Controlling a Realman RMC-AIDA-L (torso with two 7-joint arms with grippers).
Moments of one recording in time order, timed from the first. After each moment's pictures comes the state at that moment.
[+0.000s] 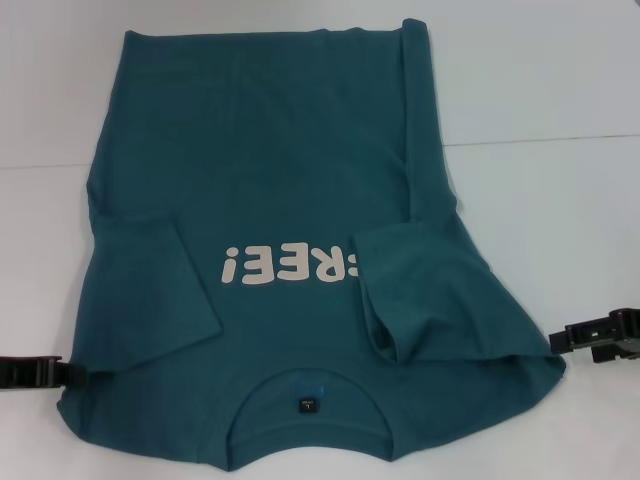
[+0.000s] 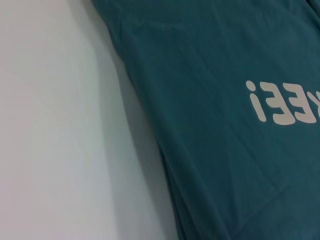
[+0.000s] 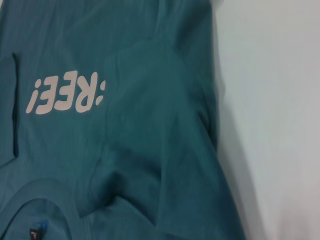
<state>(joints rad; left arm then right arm) -0.45 -2.10 -2.40 -1.04 -0.65 1.42 -2.37 0.58 1.95 -0.58 -0.82 -2.56 -1.56 2.43</state>
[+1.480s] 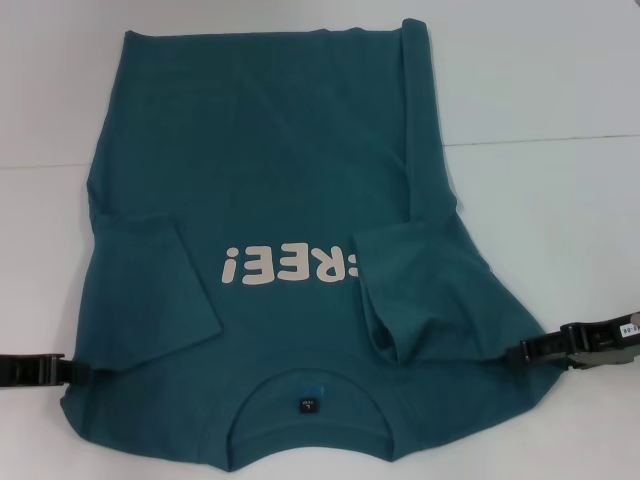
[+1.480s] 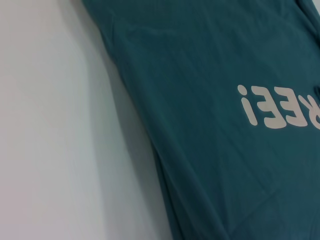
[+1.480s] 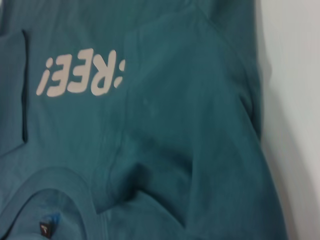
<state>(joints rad) -0.45 -2.12 -2.42 -1.07 -0.65 1.44 -2.36 0.60 2.00 -0.64 -0.75 -2.54 -1.48 2.41</state>
